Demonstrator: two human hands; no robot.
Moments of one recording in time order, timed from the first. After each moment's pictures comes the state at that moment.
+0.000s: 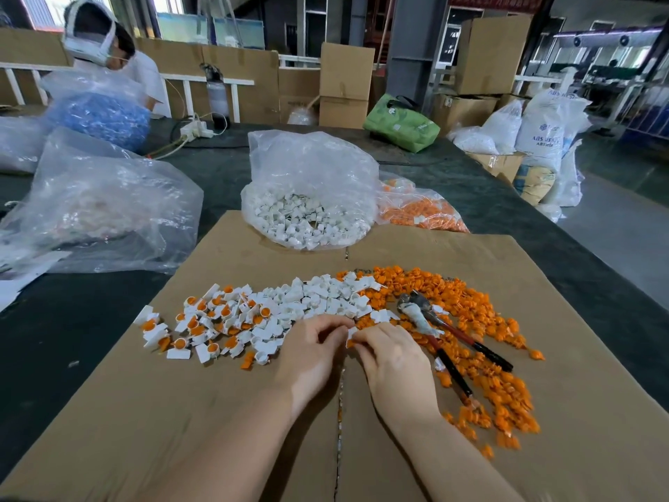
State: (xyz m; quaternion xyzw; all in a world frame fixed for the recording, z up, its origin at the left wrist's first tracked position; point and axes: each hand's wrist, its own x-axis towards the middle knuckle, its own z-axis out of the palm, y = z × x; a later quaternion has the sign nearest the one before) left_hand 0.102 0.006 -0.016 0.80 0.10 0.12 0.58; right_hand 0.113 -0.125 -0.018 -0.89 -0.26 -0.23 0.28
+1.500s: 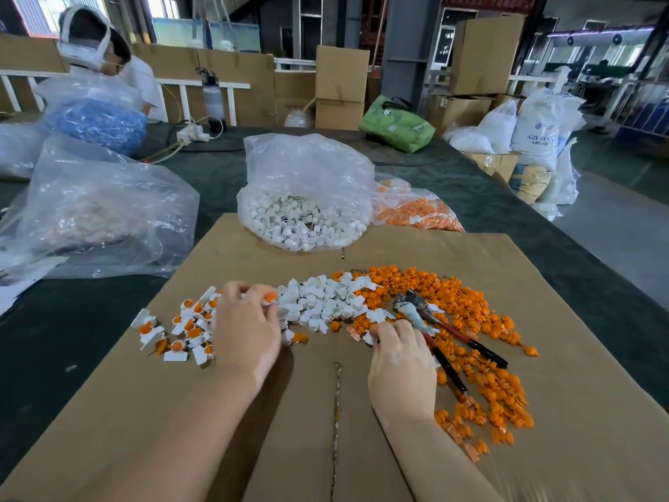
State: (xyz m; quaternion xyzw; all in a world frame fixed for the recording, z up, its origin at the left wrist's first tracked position) left_hand 0.102 0.057 -0.002 0.90 0.23 0.26 0.28; right_hand 0.115 -0.120 -0.029 -0.93 -0.11 -0.26 0.22
